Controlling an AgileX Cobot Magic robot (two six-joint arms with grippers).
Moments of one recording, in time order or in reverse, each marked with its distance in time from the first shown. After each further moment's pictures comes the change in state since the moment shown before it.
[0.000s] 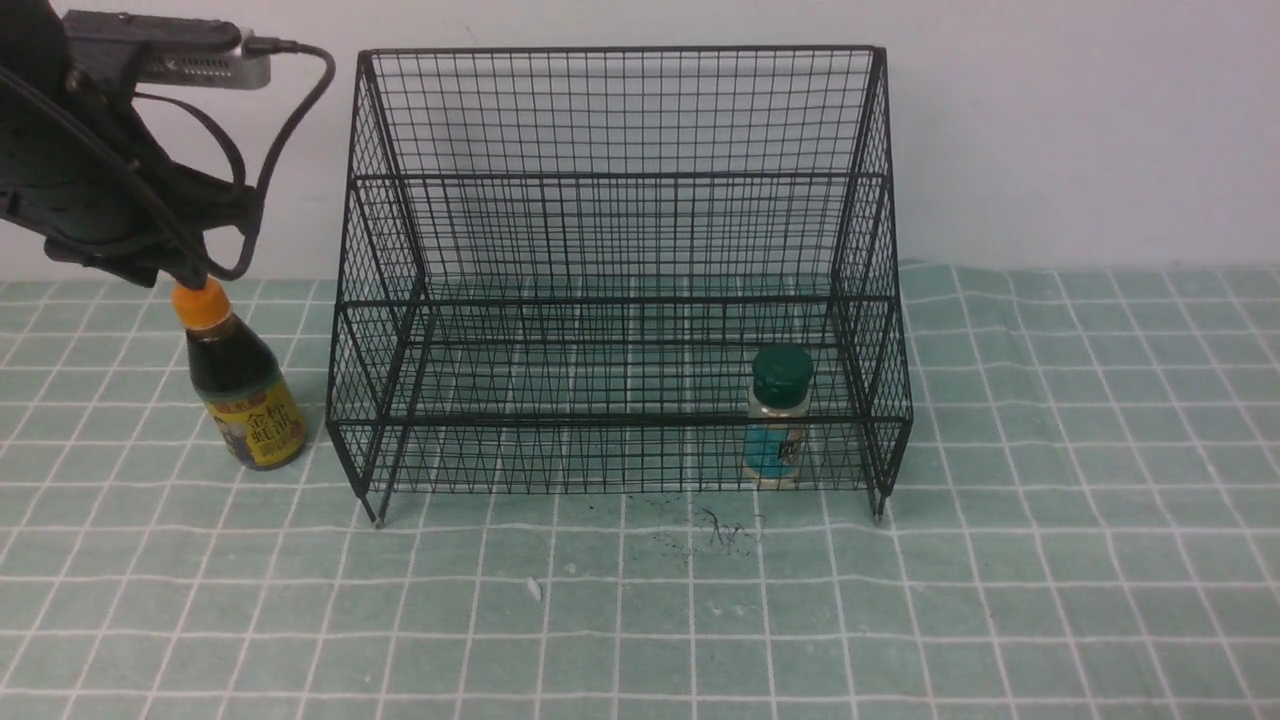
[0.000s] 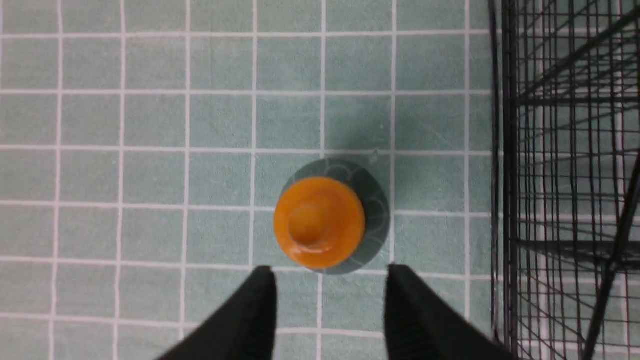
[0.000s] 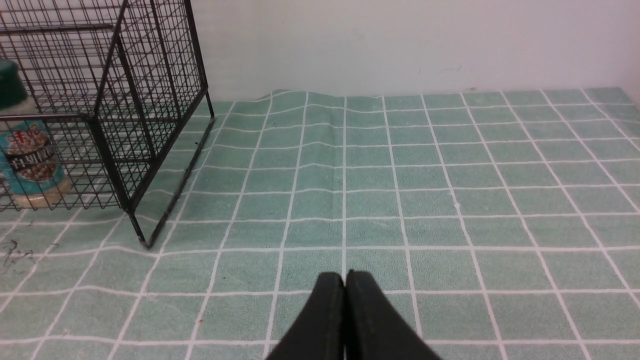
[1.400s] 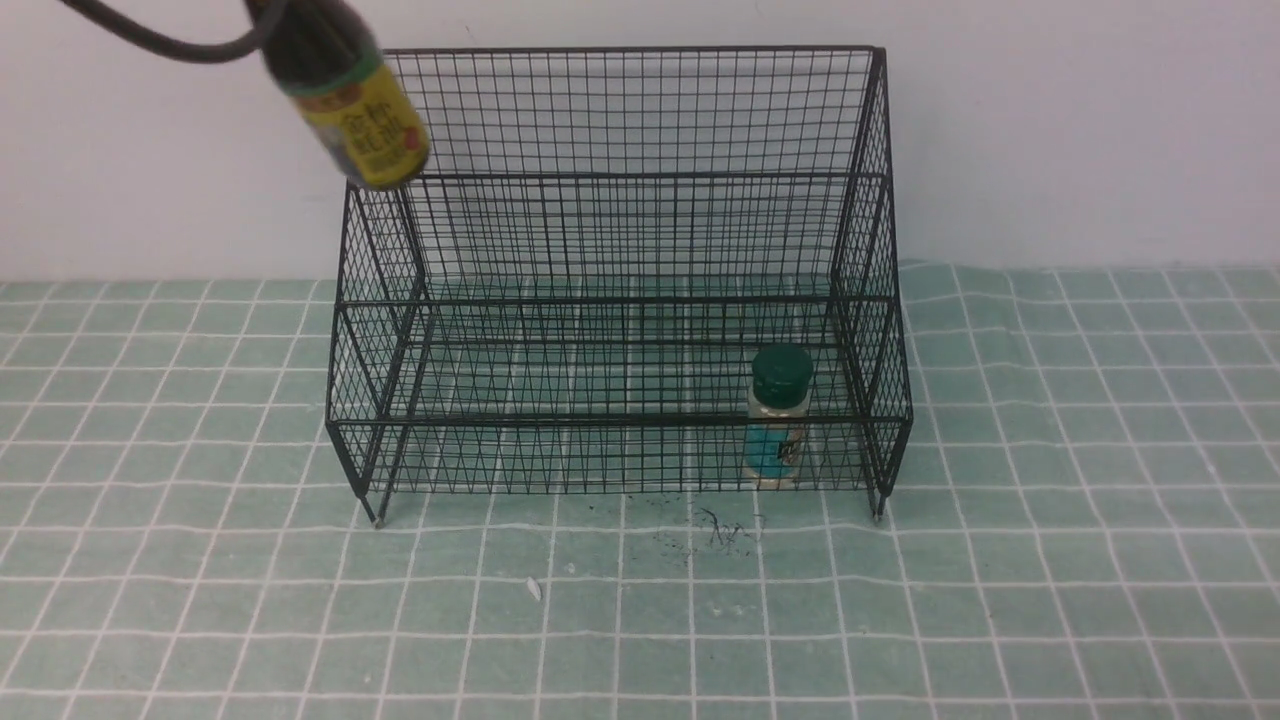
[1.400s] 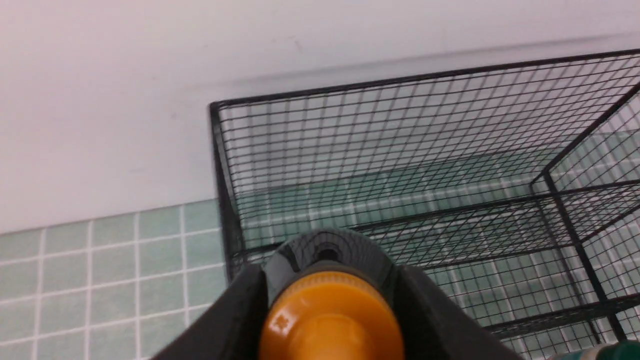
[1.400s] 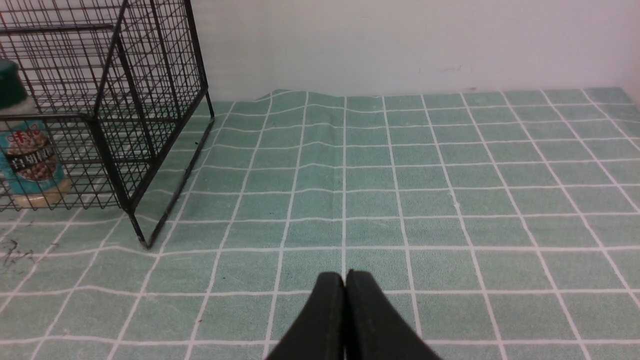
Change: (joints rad) right arm 0.000 0.000 0.000 0.000 0.000 0.000; left arm -0.194 -0.104 -0.351 -0.176 0.047 0.011
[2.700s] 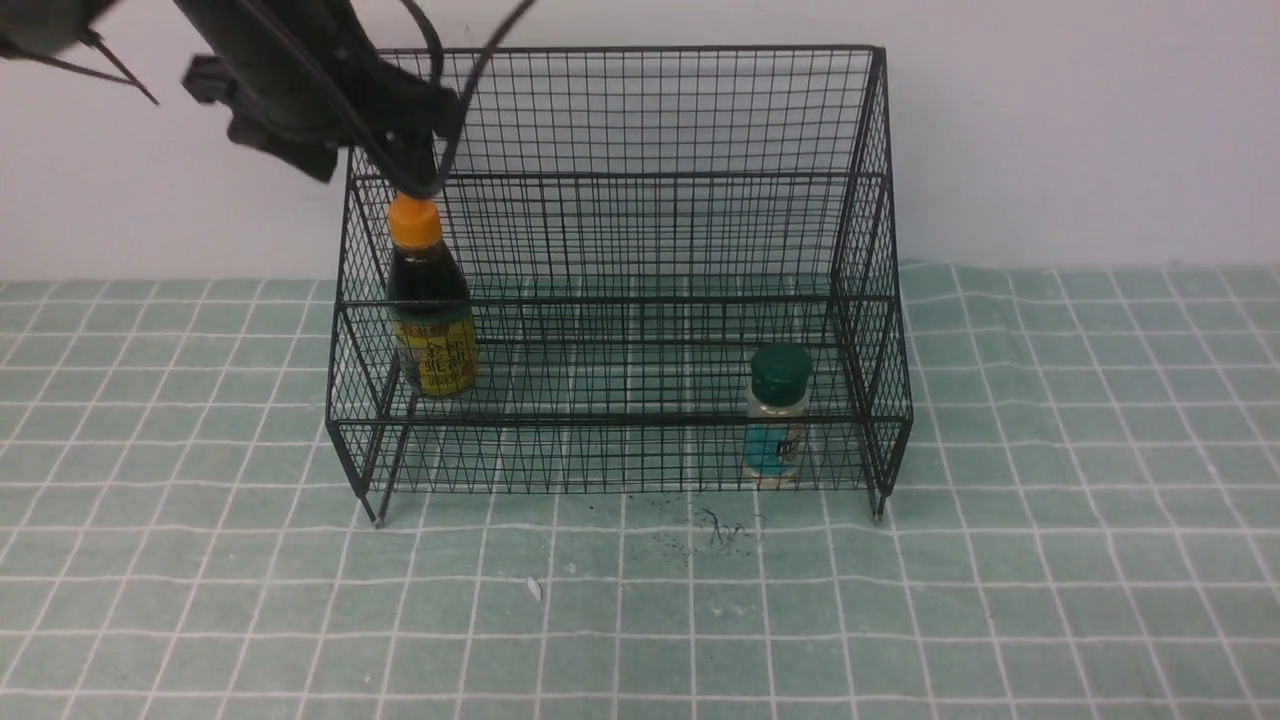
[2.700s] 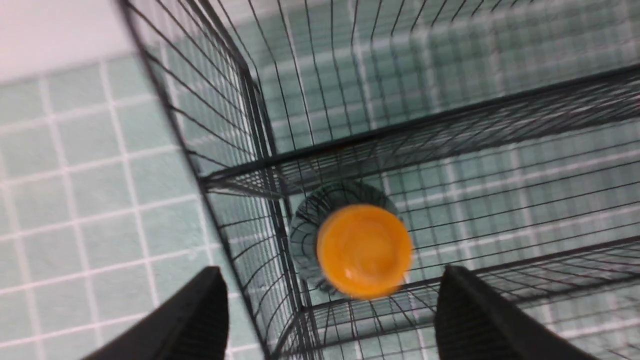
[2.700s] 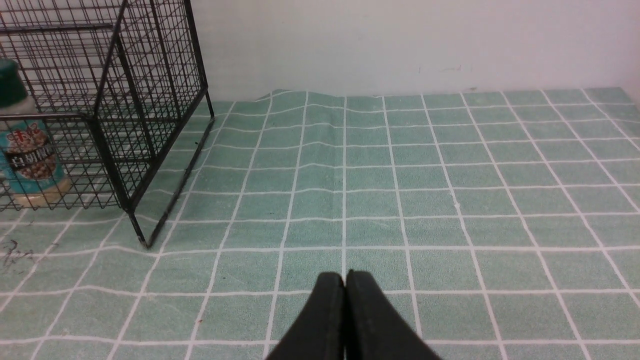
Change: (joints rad) right arm 0.000 0.000 0.000 0.000 0.000 0.000; left arm -0.025 0.239 -0.126 0.096 0.202 0.018
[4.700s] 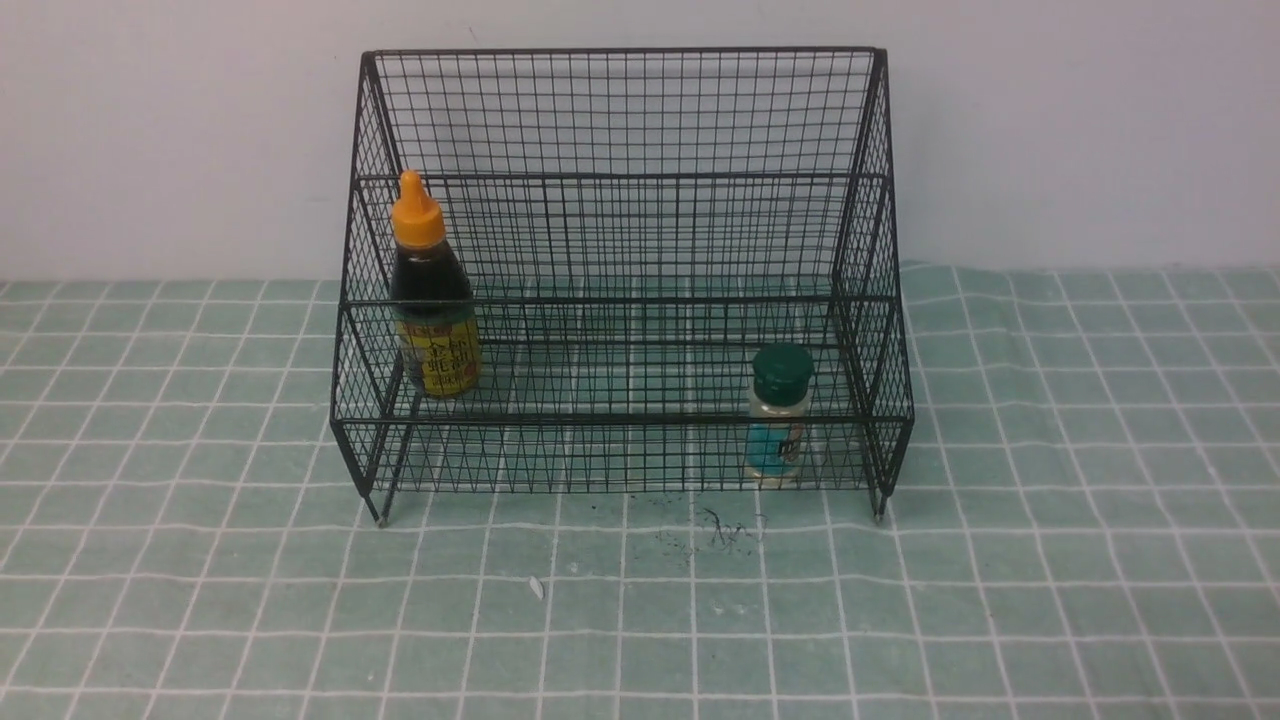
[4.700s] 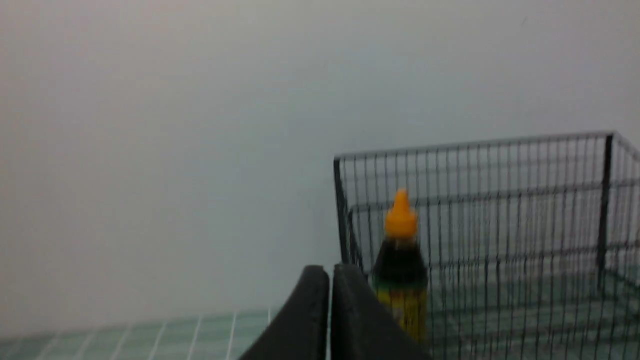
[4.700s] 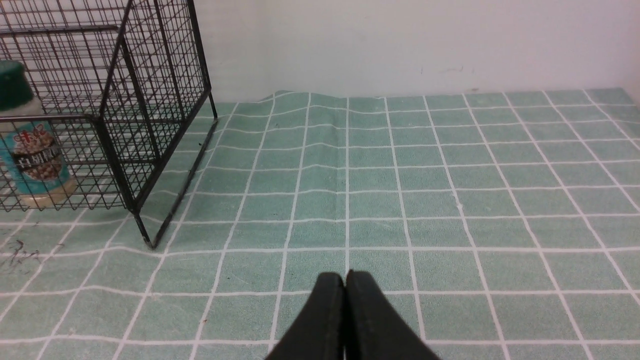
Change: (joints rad) right arm 0.000 0.000 0.000 0.003 0.002 0.000; left arm 0.112 -1.890 1.853 -0.059 -1.069 0.083
